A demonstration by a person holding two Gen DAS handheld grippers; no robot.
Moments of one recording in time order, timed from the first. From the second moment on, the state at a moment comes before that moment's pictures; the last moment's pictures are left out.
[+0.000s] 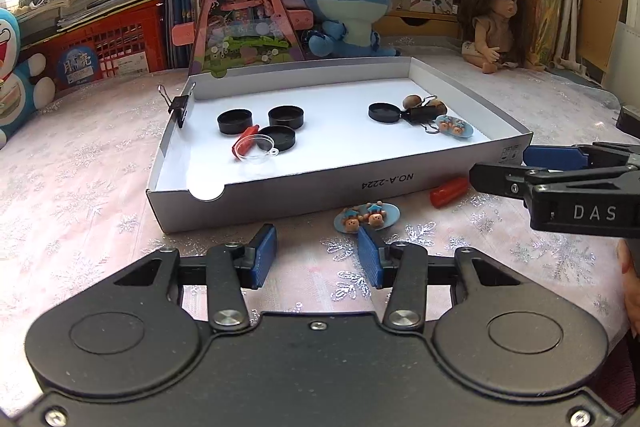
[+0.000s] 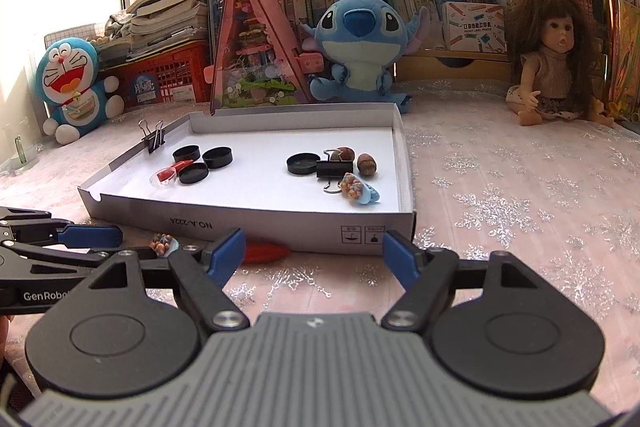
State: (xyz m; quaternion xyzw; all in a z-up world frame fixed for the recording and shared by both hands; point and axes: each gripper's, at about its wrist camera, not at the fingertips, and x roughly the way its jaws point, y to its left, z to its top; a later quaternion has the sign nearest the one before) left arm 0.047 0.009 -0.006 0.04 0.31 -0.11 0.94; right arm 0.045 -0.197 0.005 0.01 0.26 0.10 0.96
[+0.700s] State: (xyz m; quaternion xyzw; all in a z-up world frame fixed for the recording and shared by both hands) left arm 0.039 0.018 -0.005 0.02 0.30 -0.11 0.95; right arm 0.054 -0.154 -0.003 -0.04 0.29 0.10 0.95
